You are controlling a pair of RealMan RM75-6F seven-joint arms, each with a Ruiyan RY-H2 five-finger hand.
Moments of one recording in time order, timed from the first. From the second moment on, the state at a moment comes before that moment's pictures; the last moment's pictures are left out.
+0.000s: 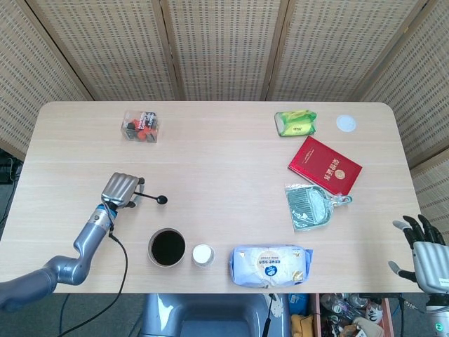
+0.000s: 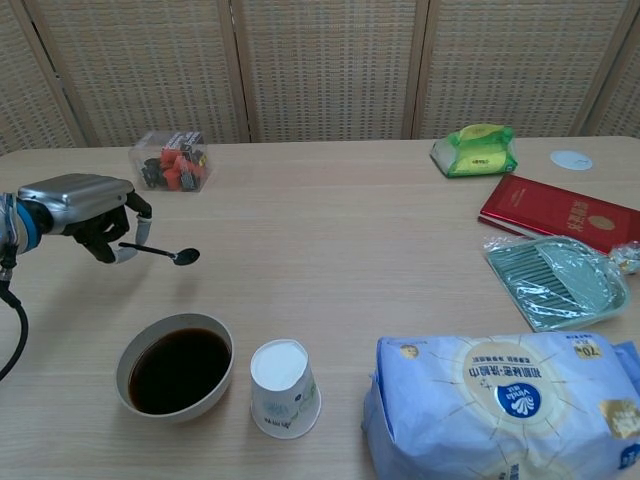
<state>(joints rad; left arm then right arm) -0.72 -1.63 -0.13 -1.06 1.19 0.84 0.22 0.03 -1.10 0.05 -1.63 -1.43 1.45 -0.08</state>
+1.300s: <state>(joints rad) -0.72 -1.45 0.13 -1.11 1.97 1.29 0.44 0.00 -1.12 0.03 -1.61 -1.47 1.50 -0.04</state>
